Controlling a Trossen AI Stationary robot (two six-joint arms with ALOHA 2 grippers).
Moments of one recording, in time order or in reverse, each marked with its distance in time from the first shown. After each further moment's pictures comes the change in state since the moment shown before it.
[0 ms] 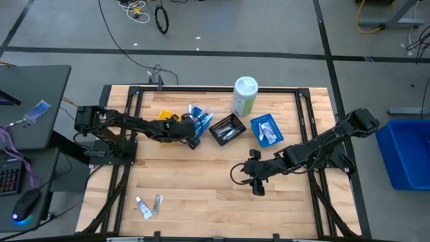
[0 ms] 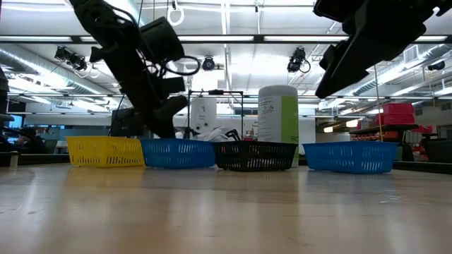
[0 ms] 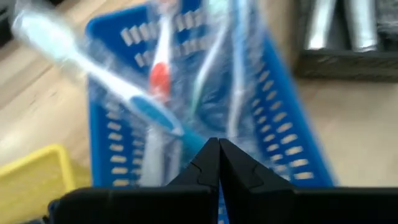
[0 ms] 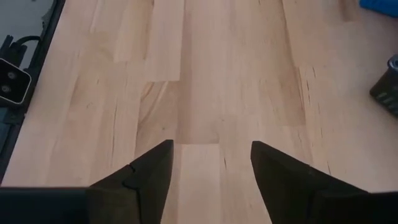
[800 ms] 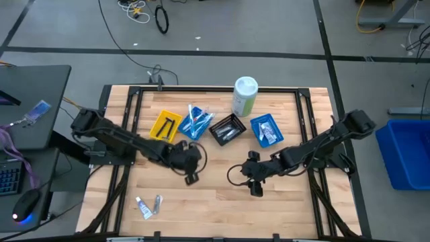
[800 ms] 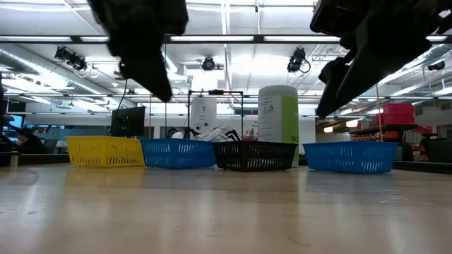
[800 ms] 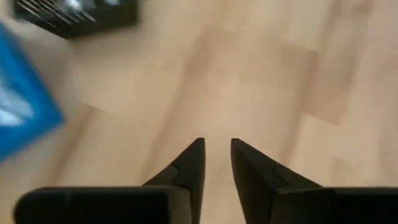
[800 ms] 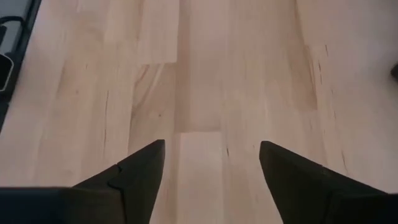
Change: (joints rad) left arm -0.431 0.000 0.309 -0.360 0.164 -0.153; right arm -0.006 0.060 0.000 0.004 -0.029 0.021
